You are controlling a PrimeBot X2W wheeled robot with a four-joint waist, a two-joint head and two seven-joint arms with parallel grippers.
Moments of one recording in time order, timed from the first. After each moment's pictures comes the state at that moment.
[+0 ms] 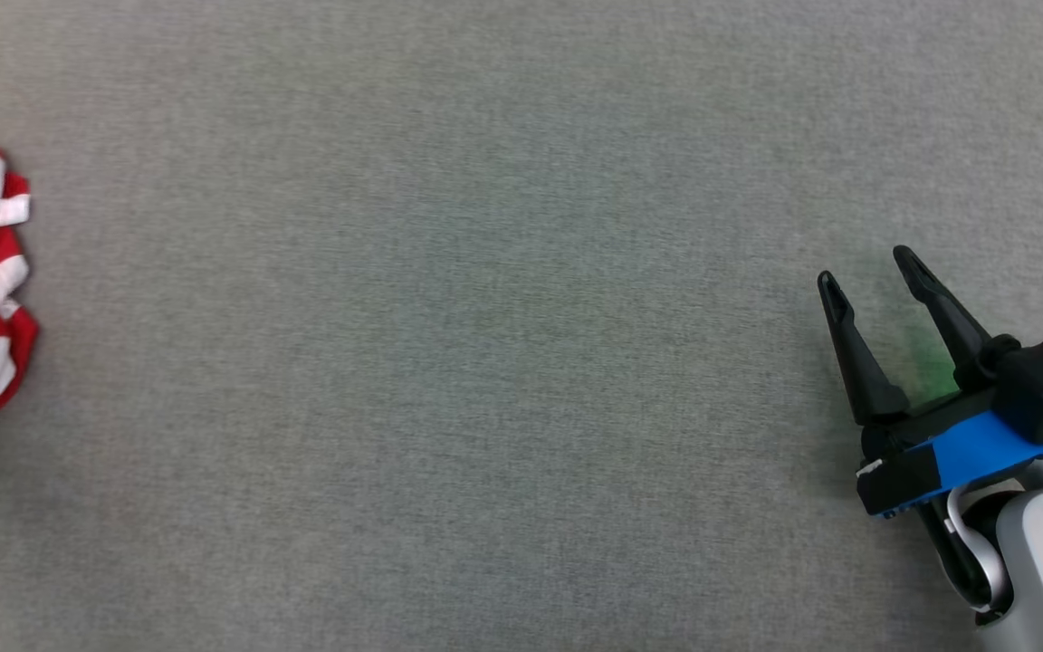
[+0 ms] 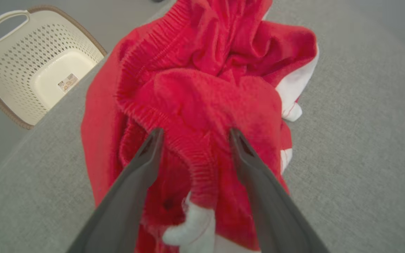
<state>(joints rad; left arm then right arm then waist) -0.53 0.42 0.29 0.43 -0.55 0.05 0.60 -0.28 -0.27 0.13 0.06 0.21 0.13 -0.09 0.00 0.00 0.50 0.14</state>
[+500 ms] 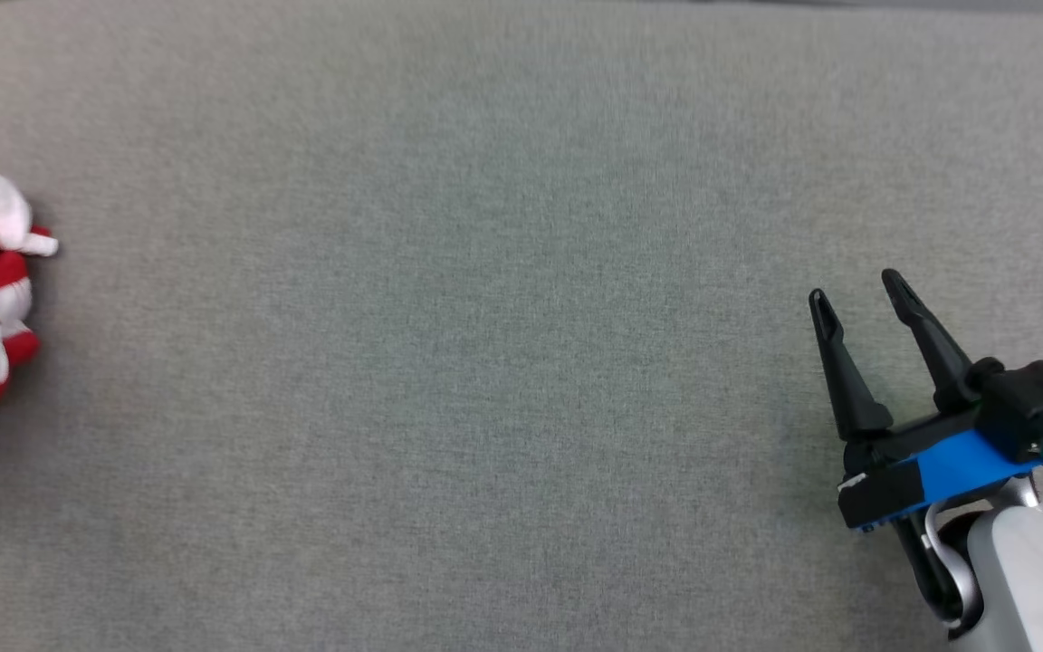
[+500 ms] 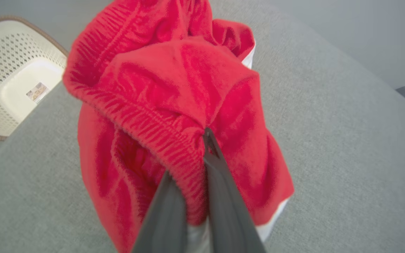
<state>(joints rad) -0.46 0.42 0.28 0.35 -0.59 0.03 0.71 -0.28 -0.22 0.12 0.14 0.22 0.13 -0.16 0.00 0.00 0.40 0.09</state>
